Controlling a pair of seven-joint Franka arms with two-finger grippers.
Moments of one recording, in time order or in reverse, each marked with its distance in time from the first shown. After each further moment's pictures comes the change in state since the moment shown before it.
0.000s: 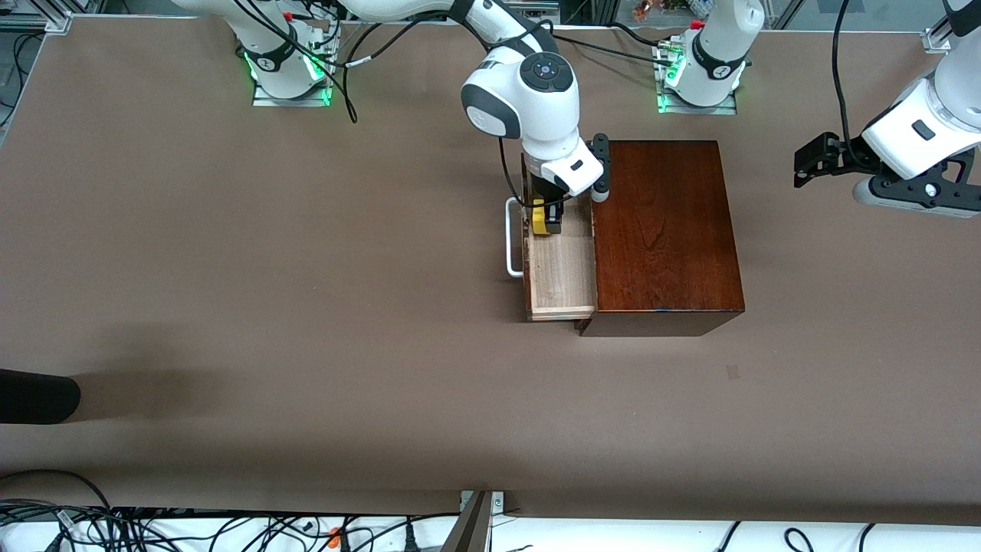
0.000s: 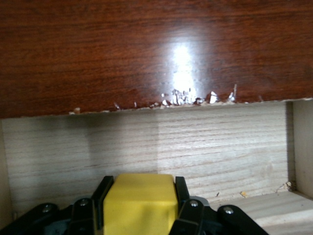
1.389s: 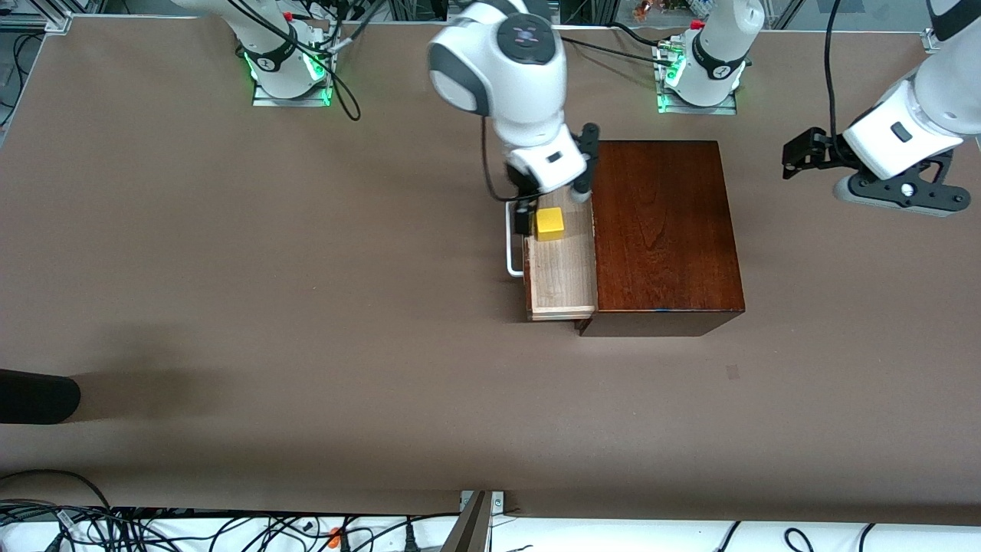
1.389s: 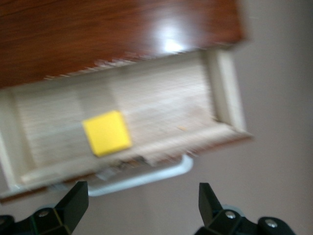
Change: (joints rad) left arm -0.032 0.008 -0.007 0.002 -0.001 -0.073 0.003; right arm -0.108 -0.106 -0.030 0.183 0.070 -0.327 0.034
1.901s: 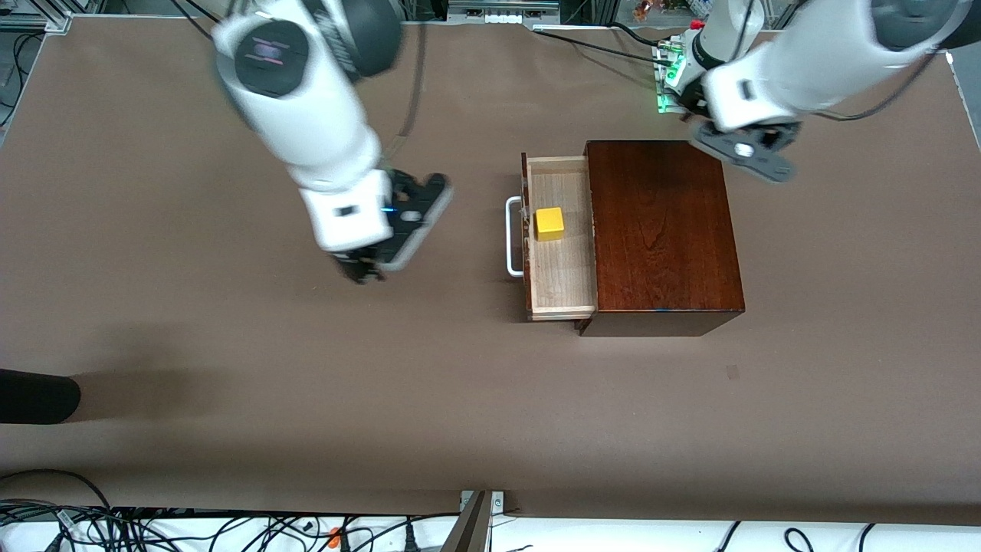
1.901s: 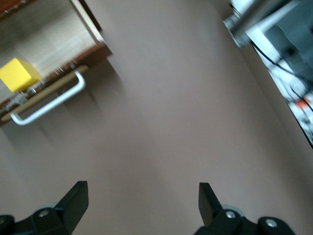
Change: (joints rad) left arm -0.241 0.024 -0.016 0.005 -0.139 -0.134 0.110; right arm -0.312 -0.174 -0.008 0.009 0.080 -0.228 -0.015
